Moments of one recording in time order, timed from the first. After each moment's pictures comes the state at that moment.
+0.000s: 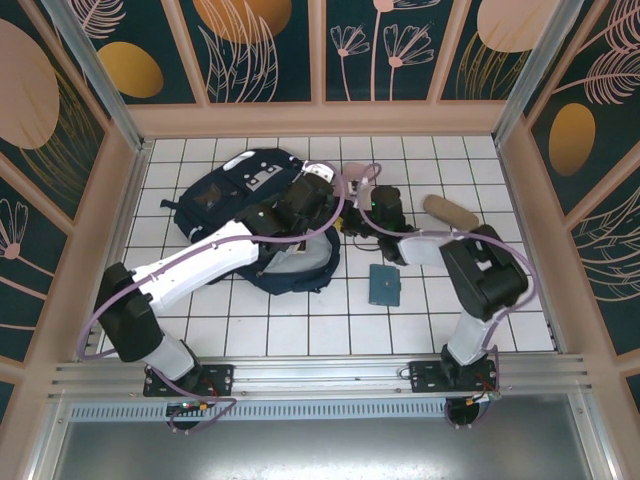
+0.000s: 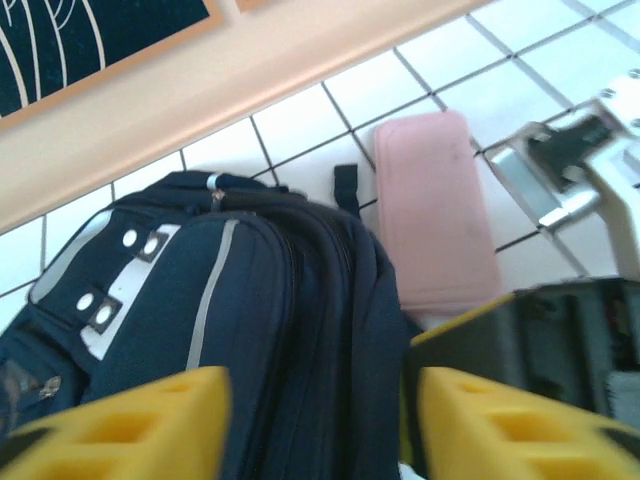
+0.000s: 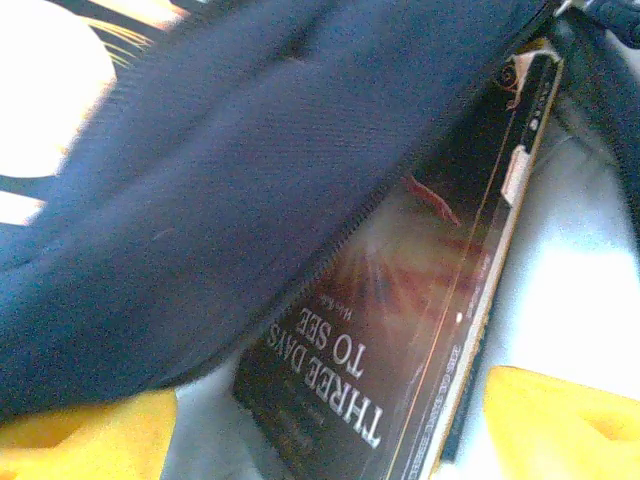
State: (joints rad) left arm -0.88 1.57 1.38 -0.48 -0.54 -0.18; right arm 0.51 1.73 0.80 0.65 -0.59 0.97
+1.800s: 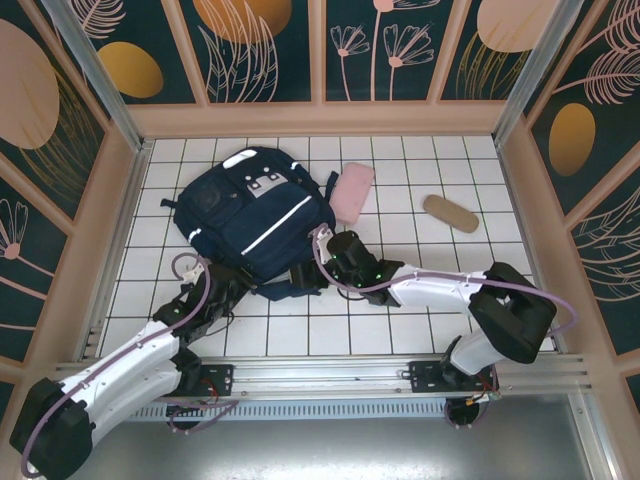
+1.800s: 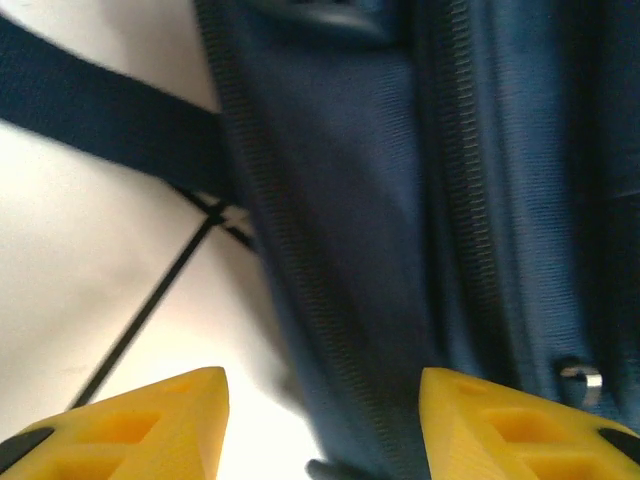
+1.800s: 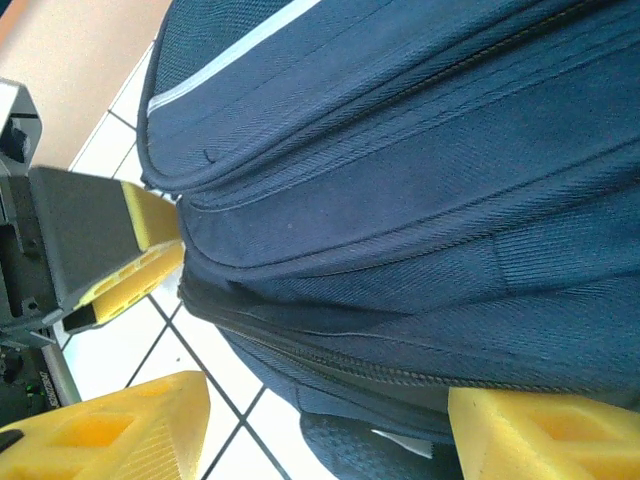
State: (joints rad) left arm -0.59 0.78 0.28 -0.27 -0.21 -1.31; right arm 0.96 1.49 0.73 0.19 -0.16 0.54
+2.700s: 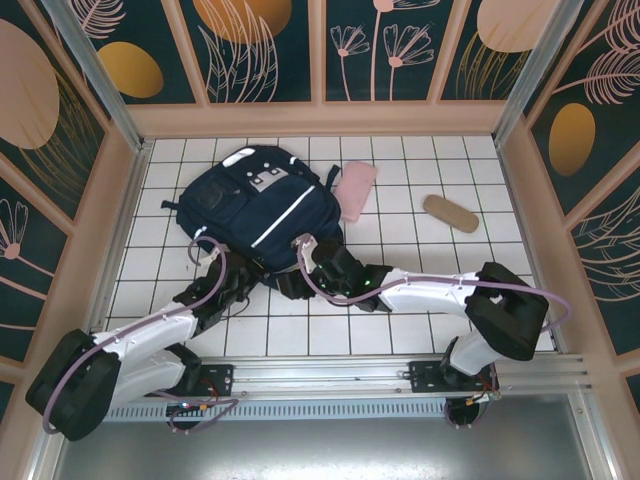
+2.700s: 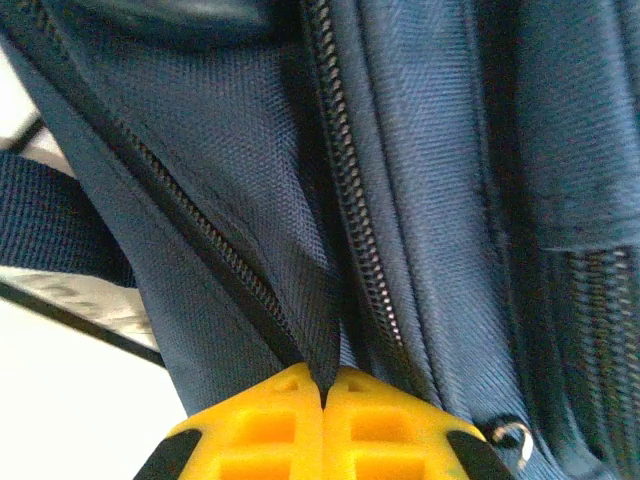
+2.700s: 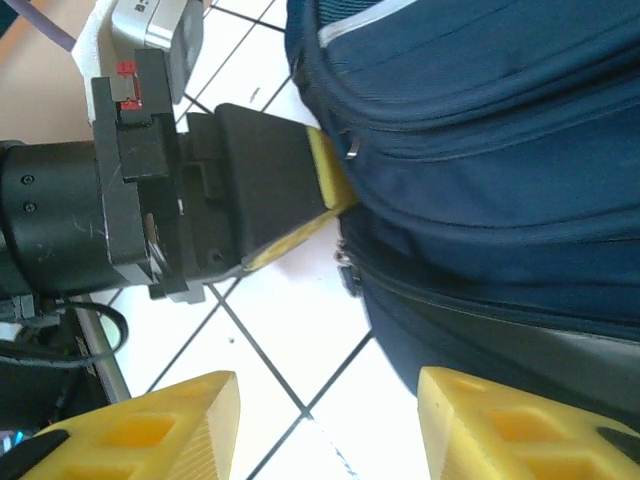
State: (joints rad) left arm -0.59 1.08 0.30 0.13 -0.12 -1.32; right arm 1.07 1.53 0.79 0.18 -0.13 0.52
